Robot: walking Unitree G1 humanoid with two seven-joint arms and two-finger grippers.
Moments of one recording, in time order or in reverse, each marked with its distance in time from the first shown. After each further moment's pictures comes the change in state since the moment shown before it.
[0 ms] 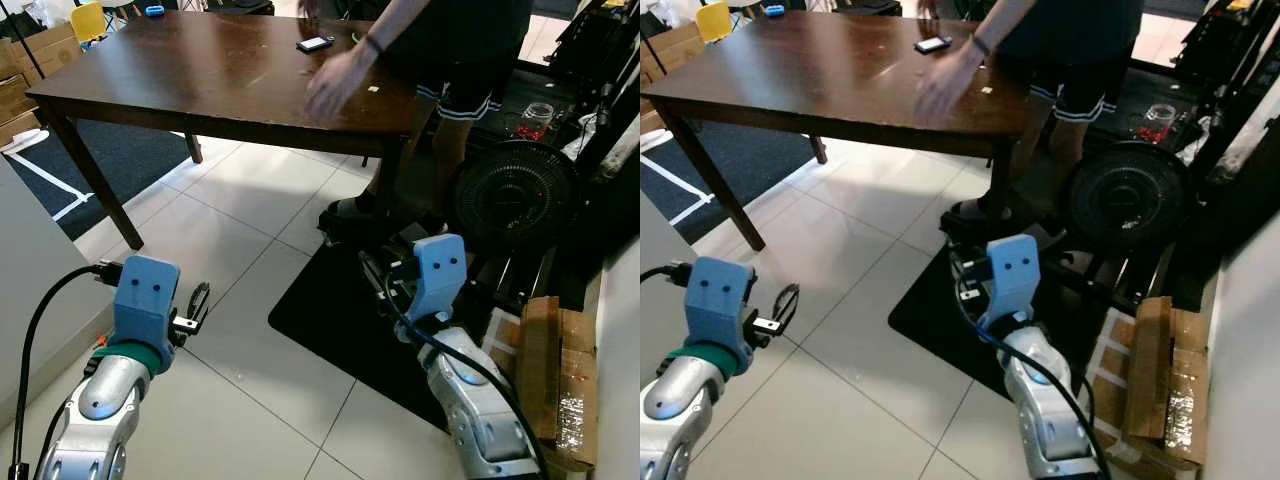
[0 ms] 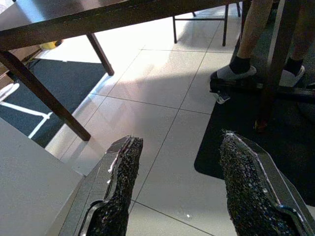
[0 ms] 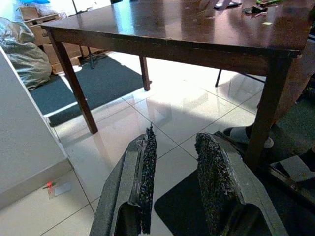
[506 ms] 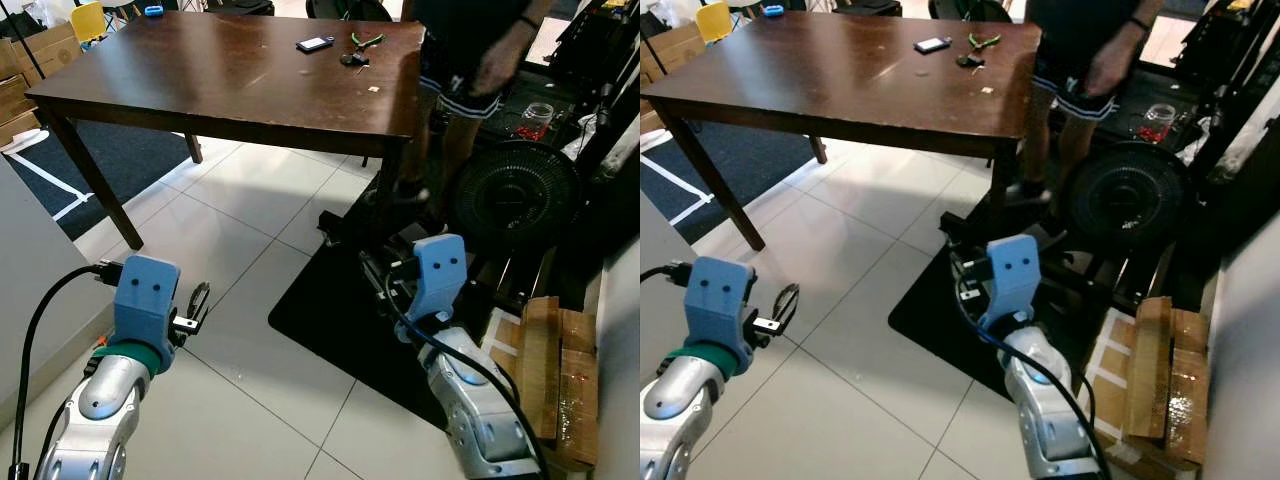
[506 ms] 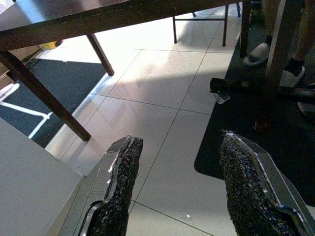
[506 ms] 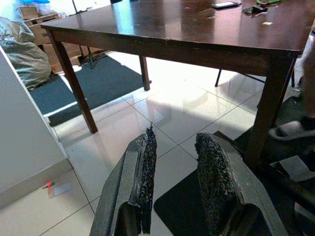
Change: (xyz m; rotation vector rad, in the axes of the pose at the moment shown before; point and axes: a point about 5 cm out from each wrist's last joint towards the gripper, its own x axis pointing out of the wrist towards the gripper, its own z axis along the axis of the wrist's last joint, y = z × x) left arm 0.000 0.000 0.000 0.000 0.000 0.000; right arm 0.000 0.000 0.000 -0.001 0.001 0.000
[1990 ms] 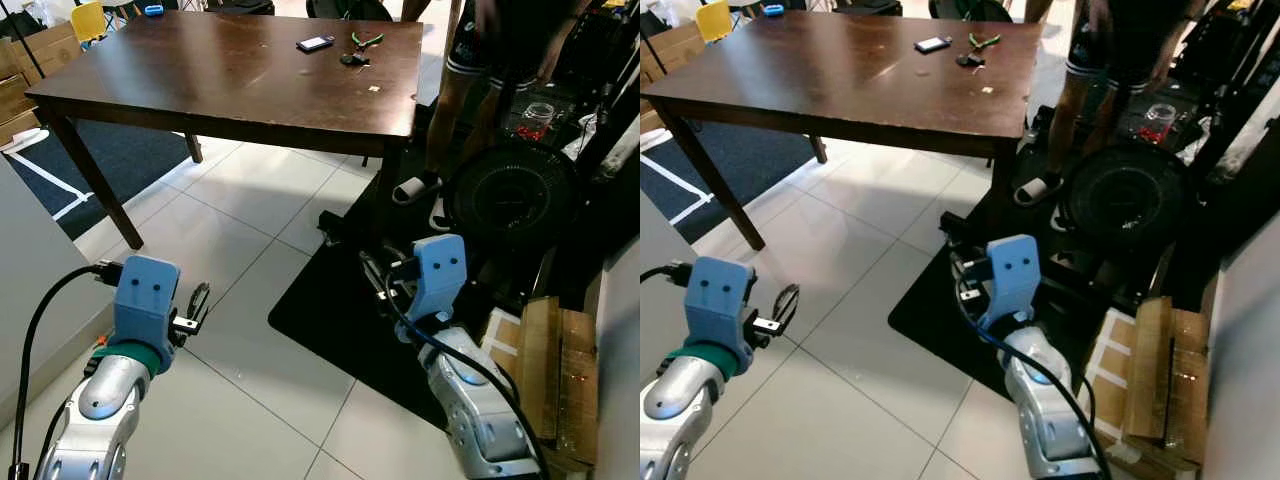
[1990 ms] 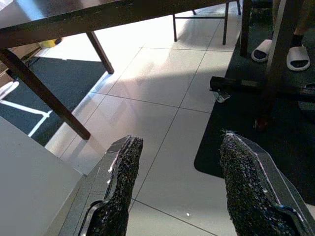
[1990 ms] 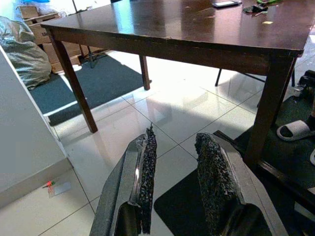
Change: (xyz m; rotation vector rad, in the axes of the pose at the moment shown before) left arm 0.000 0.000 -0.001 -0.001 0.009 0.000; right arm 0.000 0.000 0.000 0.000 0.002 0.000
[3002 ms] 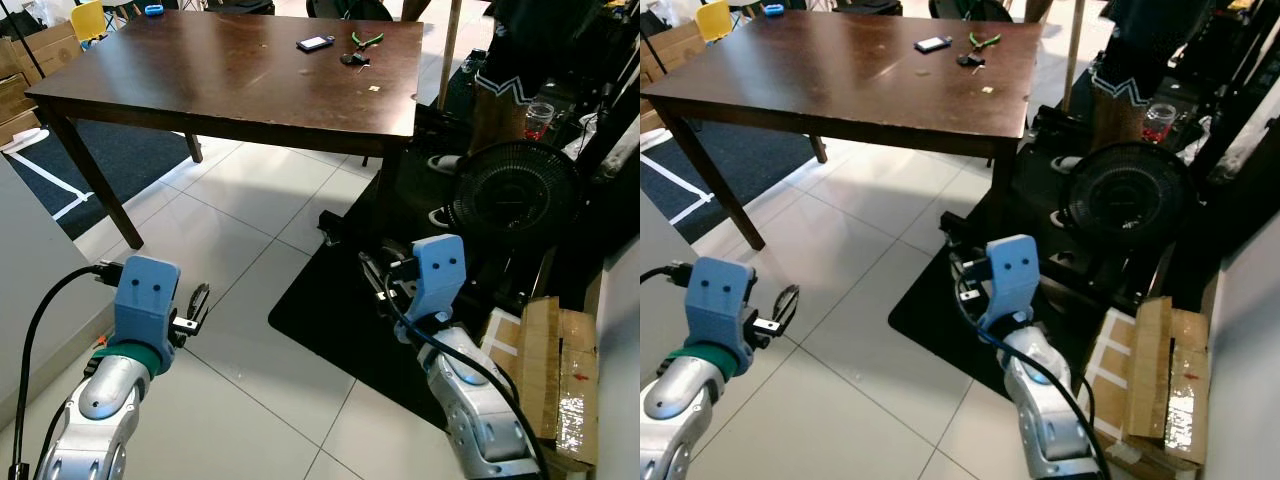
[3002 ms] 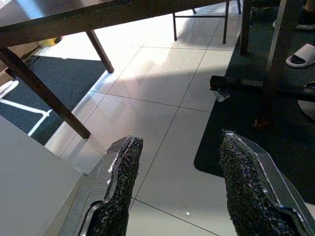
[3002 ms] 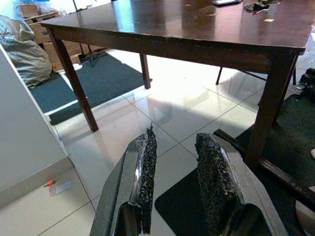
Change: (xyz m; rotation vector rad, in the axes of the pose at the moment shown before) left arm 0.000 0.000 0.000 0.000 0.000 0.000; right arm 0.000 0.001 -0.001 0.004 0.005 0.001
